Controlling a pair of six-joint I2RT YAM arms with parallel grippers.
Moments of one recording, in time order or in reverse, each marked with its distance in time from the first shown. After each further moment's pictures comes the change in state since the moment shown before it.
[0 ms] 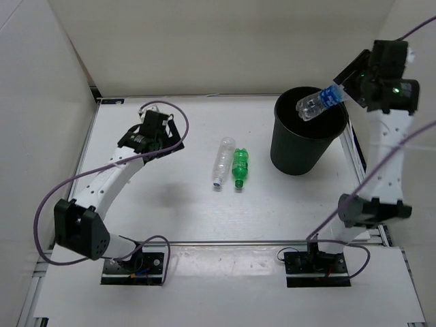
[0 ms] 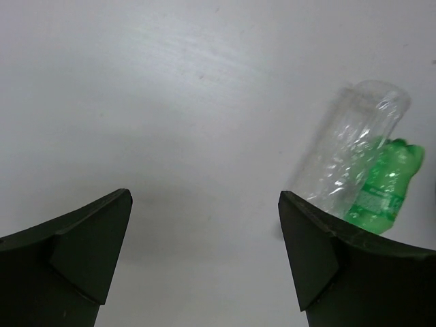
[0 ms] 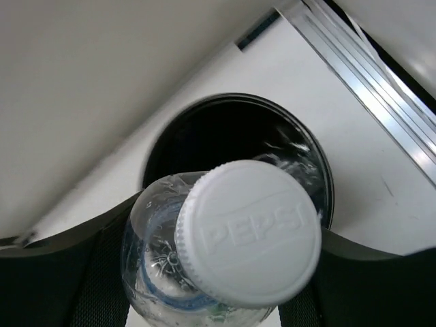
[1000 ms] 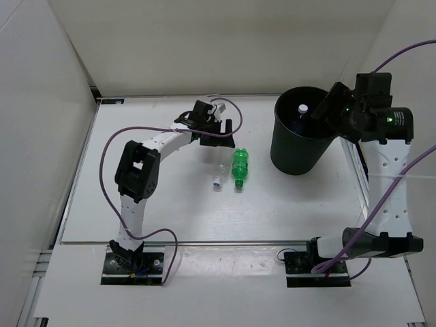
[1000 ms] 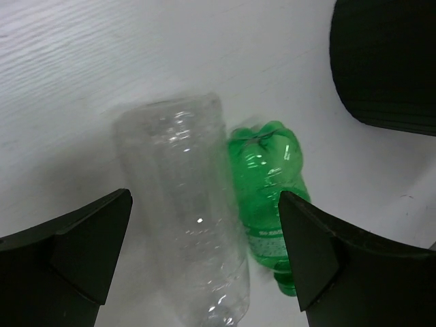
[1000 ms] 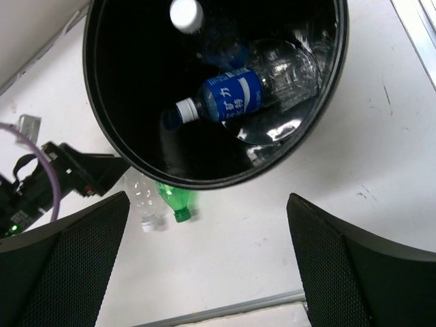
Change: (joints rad) left arm -0.123 0.736 0.456 0.335 0.584 0.316; right arm 0.093 -0.214 -0.388 -0.085 -0.091 -0.057
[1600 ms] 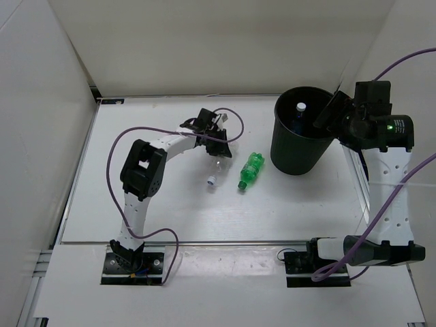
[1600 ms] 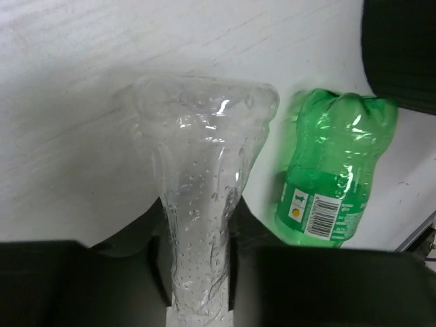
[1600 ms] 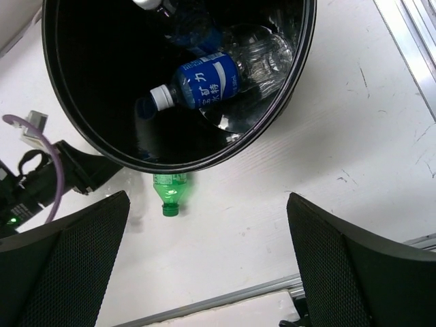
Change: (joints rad) left arm -0.031 0.070 -0.047 0.014 0.065 -0.091; right arm 0.000 -0.068 -0.082 -0.028 0.042 -0.009
